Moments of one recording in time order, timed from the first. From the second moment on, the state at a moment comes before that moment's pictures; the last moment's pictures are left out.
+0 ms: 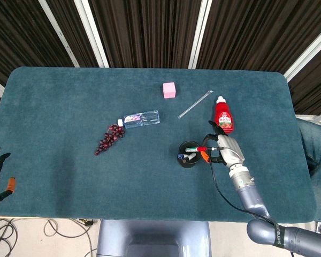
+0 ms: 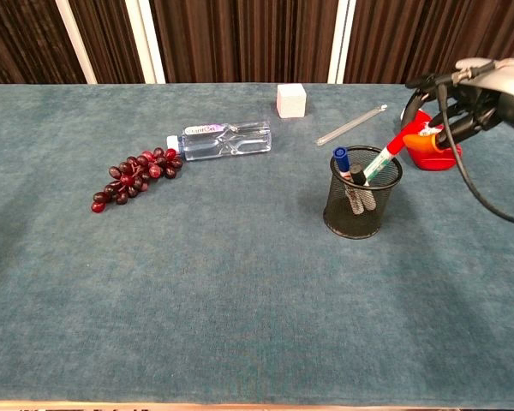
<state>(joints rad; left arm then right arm) -0.06 -1.13 -0.07 -1.71 1.35 1.48 0.17 0.59 -1.39 0.30 -1.71 -0.96 1.03 -0.05</state>
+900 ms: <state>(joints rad) -0.05 -1.13 -0.07 -1.72 1.35 1.48 0.17 0.53 -0.96 0.43 -1.96 -0.84 0.97 0.08</state>
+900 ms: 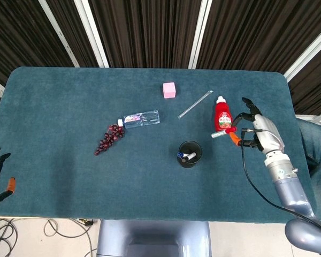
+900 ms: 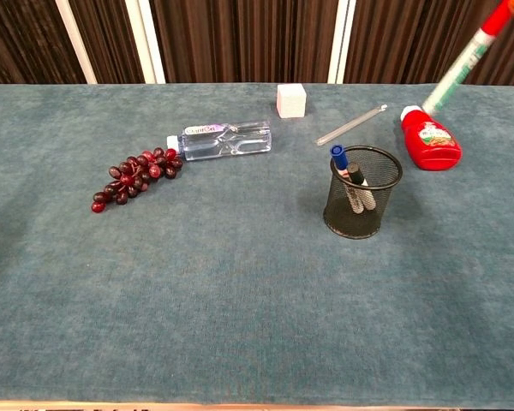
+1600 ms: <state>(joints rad) -0.06 -1.13 -0.07 -1.71 1.35 1.48 0.18 0.53 -1.18 0.32 -1.69 -0.91 0.93 0.17</state>
